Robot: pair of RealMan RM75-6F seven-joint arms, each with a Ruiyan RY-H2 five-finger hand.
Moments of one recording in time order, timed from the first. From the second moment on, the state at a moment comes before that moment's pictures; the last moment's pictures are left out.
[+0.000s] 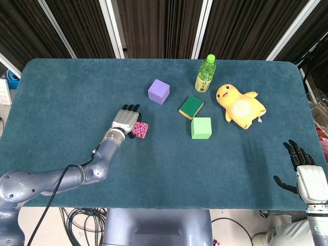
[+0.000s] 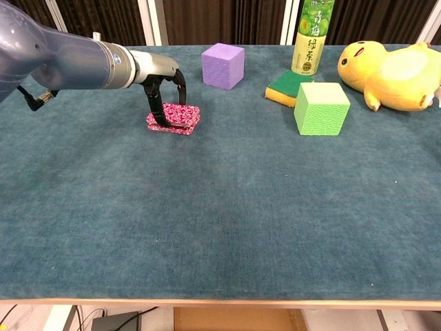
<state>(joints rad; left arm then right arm) -1.28 -1.61 -0.13 -1.22 0.23 0.72 0.69 0.09 -1.13 0.08 -1.56 -1.52 1.50 0.09</state>
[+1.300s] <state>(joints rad) -1.31 -1.44 -0.13 -1.69 0.11 0.97 0.76 0.09 -1.13 0.08 -1.56 -1.52 1.50 0.10</state>
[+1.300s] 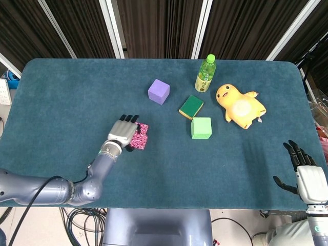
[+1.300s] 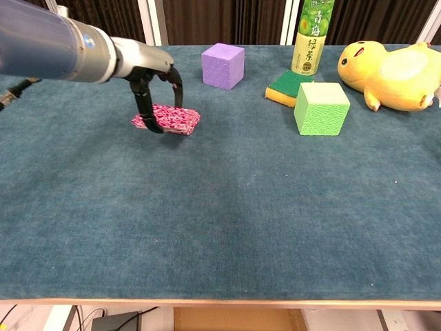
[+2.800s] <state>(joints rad) -1.40 -1.77 -0.25 -1.38 0.04 1.00 0.94 0.09 -1.13 0.09 -1.56 -1.51 1.49 0.11</state>
